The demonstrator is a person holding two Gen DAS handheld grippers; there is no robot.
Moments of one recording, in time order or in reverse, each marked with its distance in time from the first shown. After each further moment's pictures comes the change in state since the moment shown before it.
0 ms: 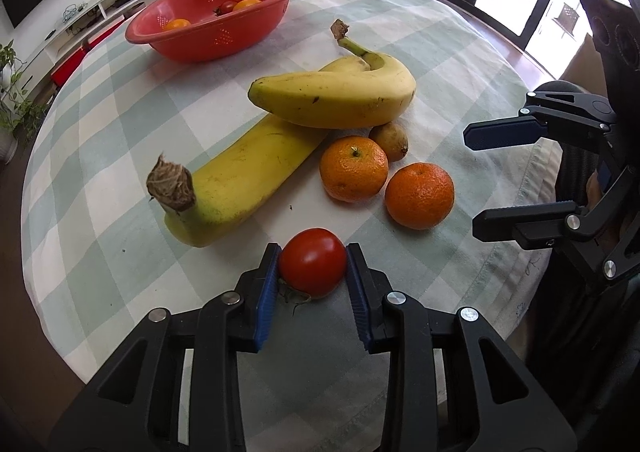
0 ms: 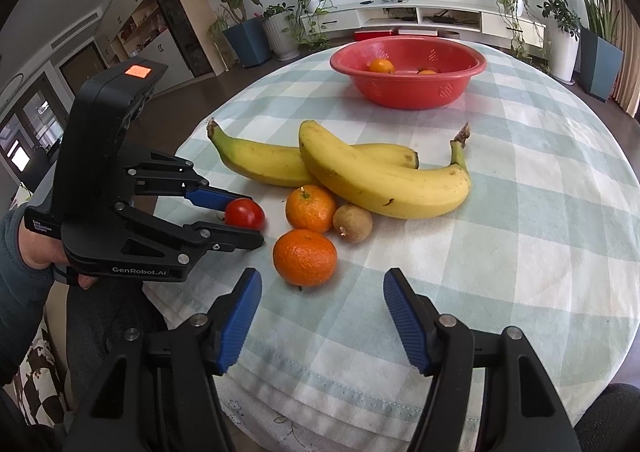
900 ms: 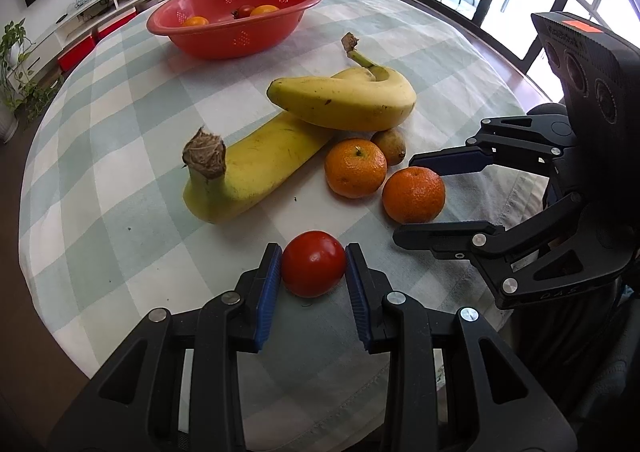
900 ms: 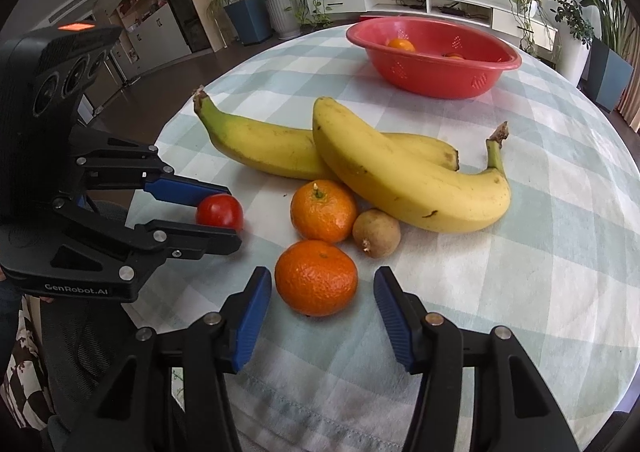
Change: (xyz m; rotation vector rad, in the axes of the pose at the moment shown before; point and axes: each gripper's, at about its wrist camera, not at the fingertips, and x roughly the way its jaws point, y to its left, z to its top) left arm -0.014 0.006 -0.013 -0.071 -0.044 -0.027; right arm 0.037 0.011 0.009 -0.051 0.070 -0.042
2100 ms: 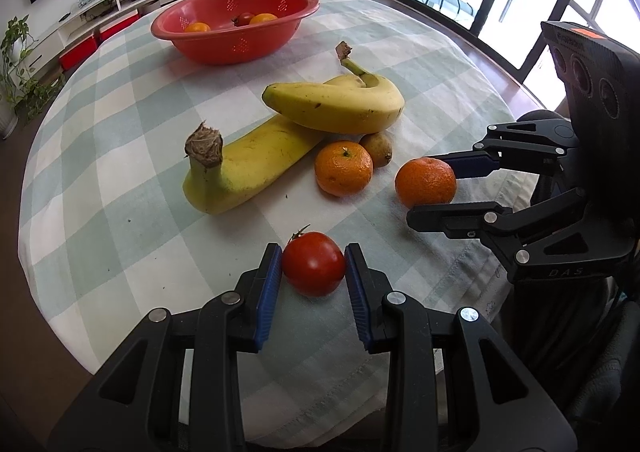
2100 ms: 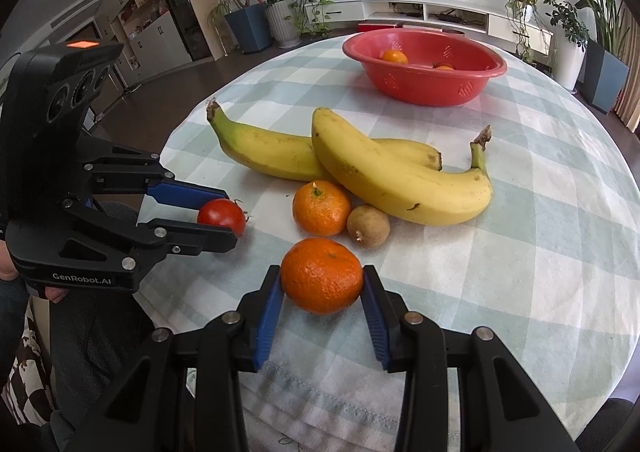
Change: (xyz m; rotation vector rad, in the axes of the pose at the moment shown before) left arm -0.010 -0.006 -0.006 -0.019 -0.029 -0.013; right arm -0.019 -0.002 -0.005 0.011 -0.035 0.004
